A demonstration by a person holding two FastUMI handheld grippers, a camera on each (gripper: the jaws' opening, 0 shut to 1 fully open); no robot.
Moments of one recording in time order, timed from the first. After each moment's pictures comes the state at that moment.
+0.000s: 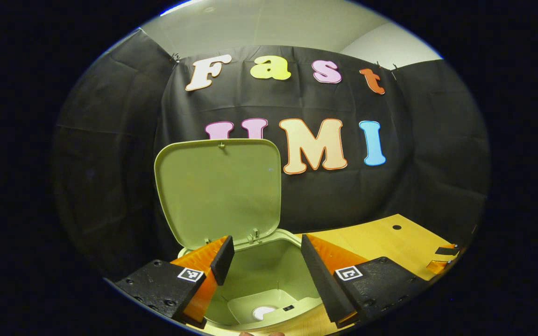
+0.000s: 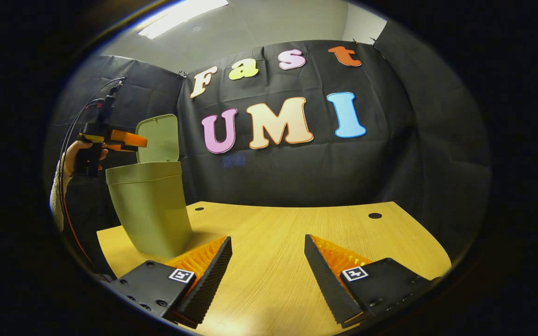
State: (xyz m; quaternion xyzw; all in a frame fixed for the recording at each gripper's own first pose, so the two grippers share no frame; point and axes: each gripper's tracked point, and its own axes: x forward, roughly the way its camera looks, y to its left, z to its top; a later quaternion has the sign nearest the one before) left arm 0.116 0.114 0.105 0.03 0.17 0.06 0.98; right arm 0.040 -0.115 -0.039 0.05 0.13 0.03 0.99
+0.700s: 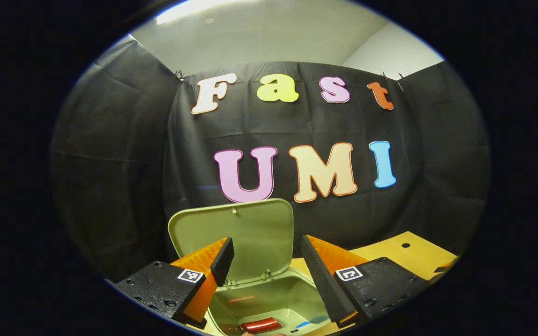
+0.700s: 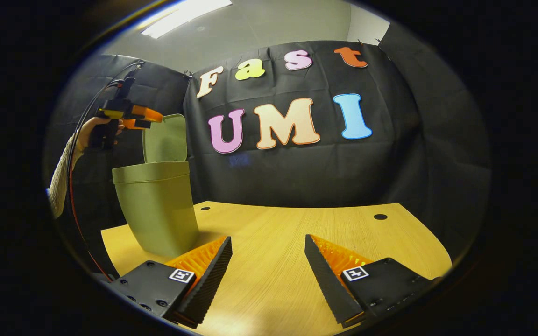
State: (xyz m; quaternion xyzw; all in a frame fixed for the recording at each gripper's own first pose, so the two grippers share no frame) left arm 0.161 0.128 0.188 0.04 0.11 0.09 0.99; right arm 0.031 -0.100 -0.033 0.04 0.13 0.04 0.99
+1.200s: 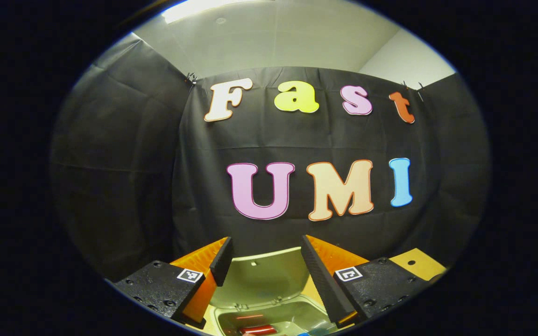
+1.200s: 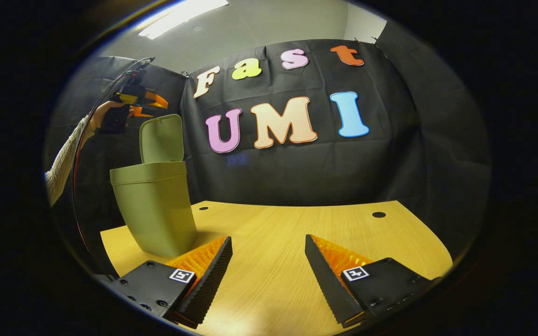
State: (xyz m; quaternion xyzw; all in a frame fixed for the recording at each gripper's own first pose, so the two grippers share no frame) left arm 0.204 0.169 0.232 0.05 0.11 0.14 0.98; right arm 0.032 -0.104 -0.035 0.05 0.14 0.03 0.99
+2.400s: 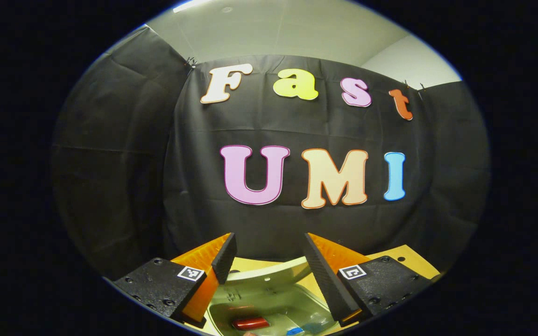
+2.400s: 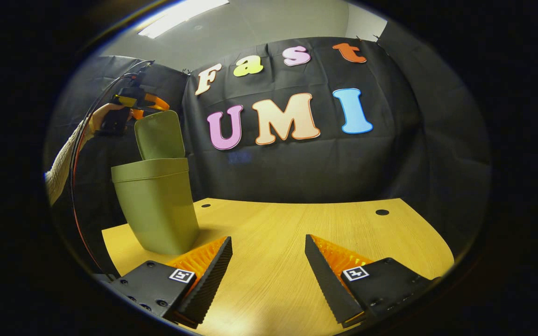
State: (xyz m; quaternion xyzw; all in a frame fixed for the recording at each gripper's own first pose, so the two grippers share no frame) left arm 0.183 0.146 0.194 -0.01 0.14 0.10 0.99; right arm 0.029 -0.097 -0.037 0.05 0.14 0.05 0.99
